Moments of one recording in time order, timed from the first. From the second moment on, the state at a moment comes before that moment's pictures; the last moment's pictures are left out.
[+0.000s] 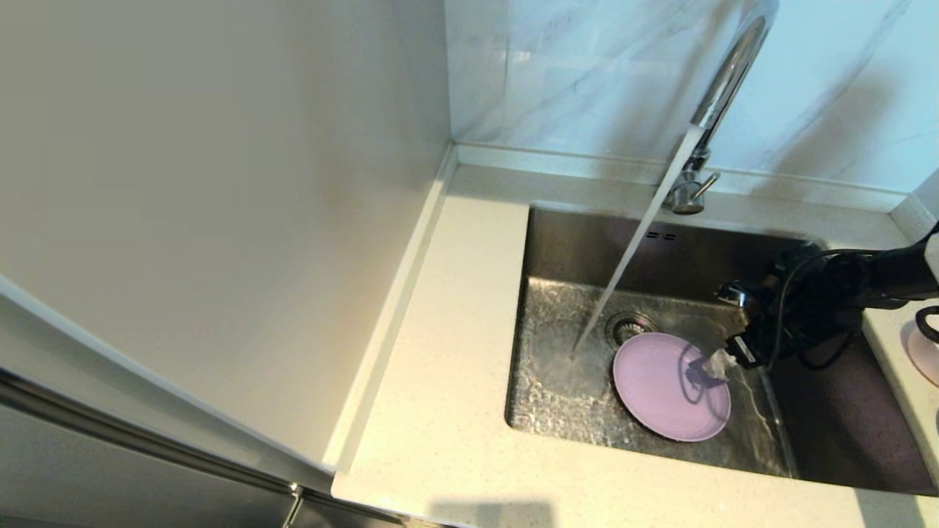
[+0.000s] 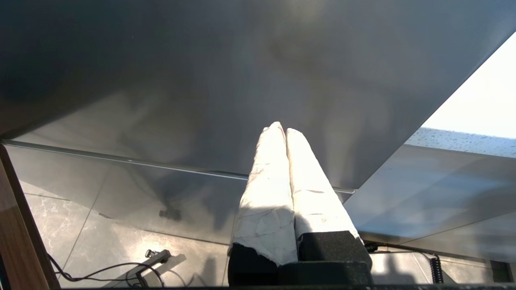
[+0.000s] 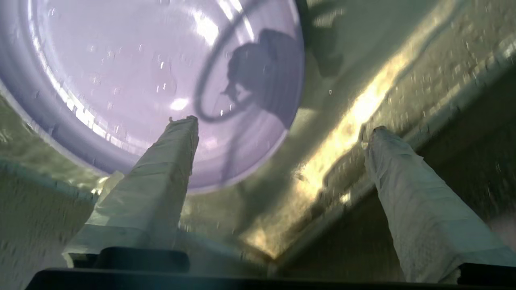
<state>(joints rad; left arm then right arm) 0.00 0.00 0.00 0.00 0.00 0.00 -0.22 2.33 -1.69 0.46 0.18 -0.45</state>
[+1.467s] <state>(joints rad) 0.00 0.00 0.00 0.00 0.00 0.00 -0.18 2.51 -1.84 0.45 0.14 -0.45</state>
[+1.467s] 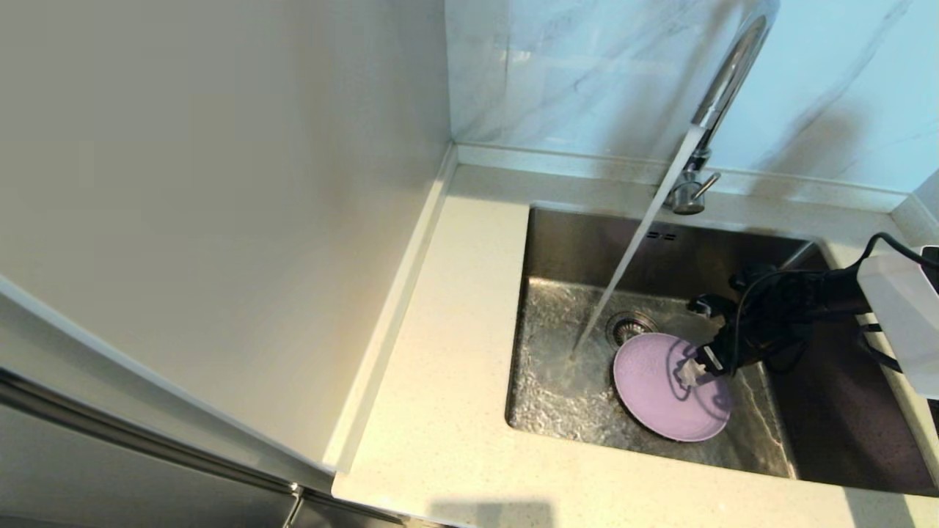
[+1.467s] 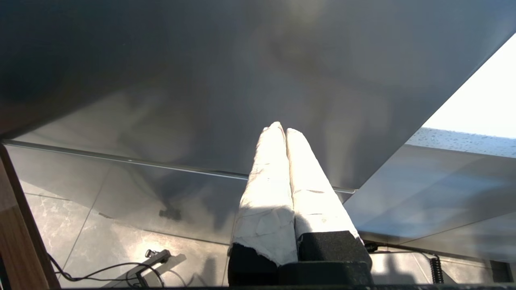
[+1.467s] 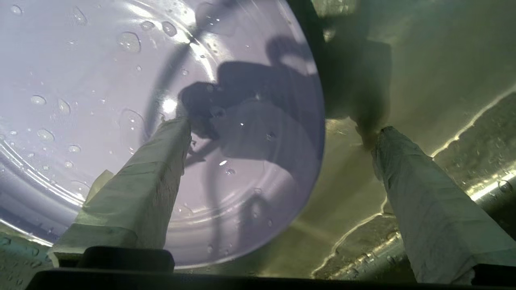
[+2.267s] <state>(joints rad) 0.00 0.00 0.00 0.00 0.00 0.00 -0.17 2.54 -1.89 0.45 0.13 -0.45</state>
